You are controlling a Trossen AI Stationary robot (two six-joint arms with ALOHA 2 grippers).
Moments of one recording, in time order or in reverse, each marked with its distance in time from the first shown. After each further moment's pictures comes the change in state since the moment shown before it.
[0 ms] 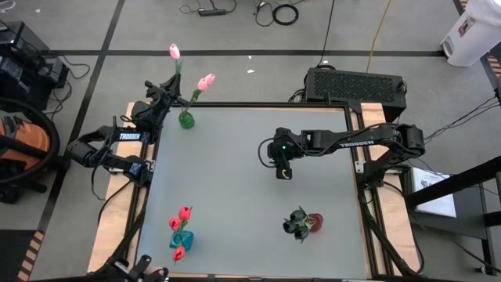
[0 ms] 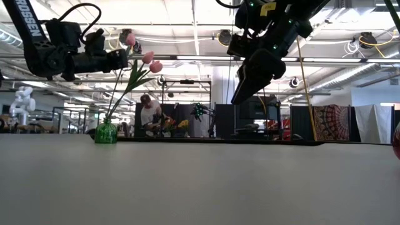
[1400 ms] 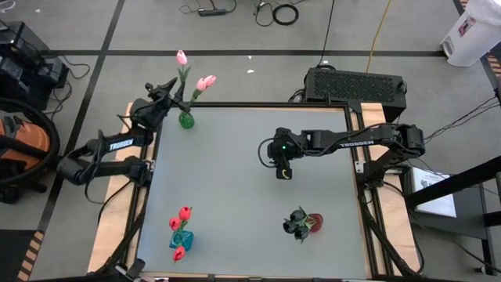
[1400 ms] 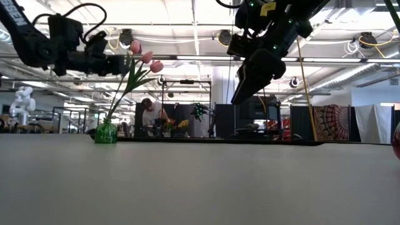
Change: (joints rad) left arm -0.001 -0.176 -0.006 -0.378 0.007 0.082; right arm 0.000 0.000 0.000 0.000 0.000 0.000
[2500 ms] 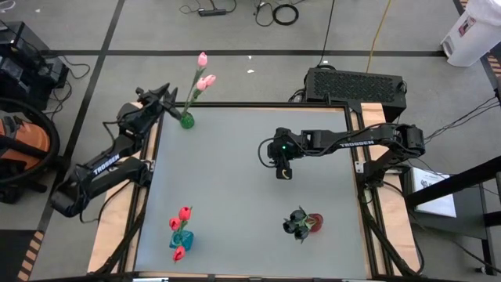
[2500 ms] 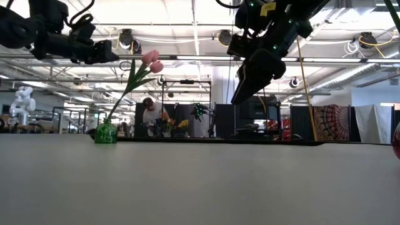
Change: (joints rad) left arm 0.000 -0.431 0.000 -0.474 0.014 -0.008; right arm 0.000 0.000 0.000 0.000 0.000 0.000
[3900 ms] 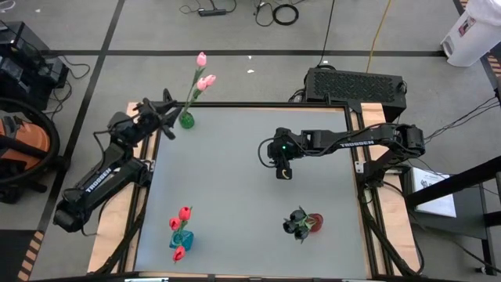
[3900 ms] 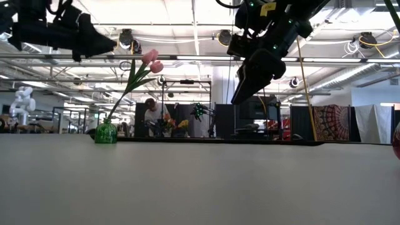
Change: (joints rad) left arm -0.041 -0.313 0.000 -0.332 0.323 -0.233; right arm 0.000 0.000 0.000 0.000 0.000 0.000
